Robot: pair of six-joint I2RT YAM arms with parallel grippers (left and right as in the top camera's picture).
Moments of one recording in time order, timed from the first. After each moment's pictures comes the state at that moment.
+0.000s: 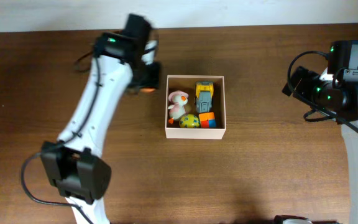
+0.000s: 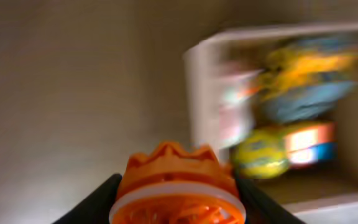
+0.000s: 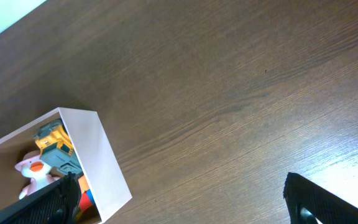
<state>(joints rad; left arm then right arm) -0.35 1.99 2.03 -1.28 0.06 -0.21 -0.10 1.40 1.61 -1.24 0.06 0.44</state>
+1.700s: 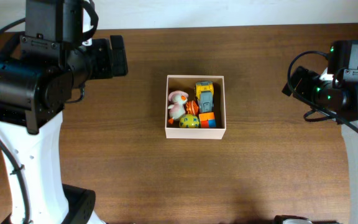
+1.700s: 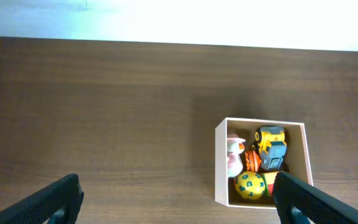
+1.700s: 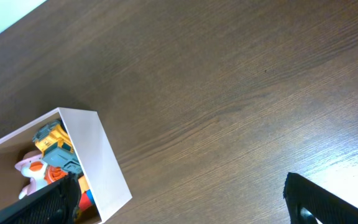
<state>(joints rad) -0.27 1.79 2.68 -1.68 -0.15 -0.25 -0.10 1.40 1.61 -1.24 0.06 0.45</state>
